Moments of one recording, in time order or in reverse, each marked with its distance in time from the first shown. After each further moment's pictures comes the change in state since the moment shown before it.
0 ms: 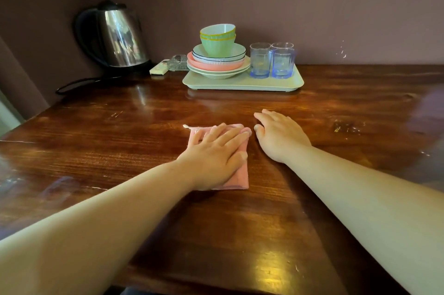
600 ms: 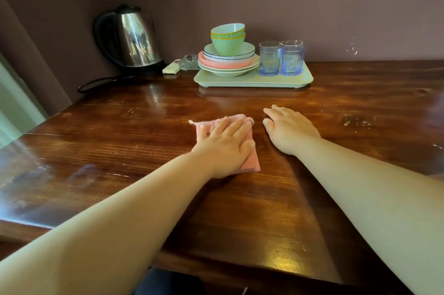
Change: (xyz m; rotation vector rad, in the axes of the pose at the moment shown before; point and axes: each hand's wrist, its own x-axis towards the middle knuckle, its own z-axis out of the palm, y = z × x) left_hand -0.004 0.012 -0.008 0.018 -0.002 -0.127; right_hand -0.006 -0.003 -0.006 -0.013 -0.041 -0.014
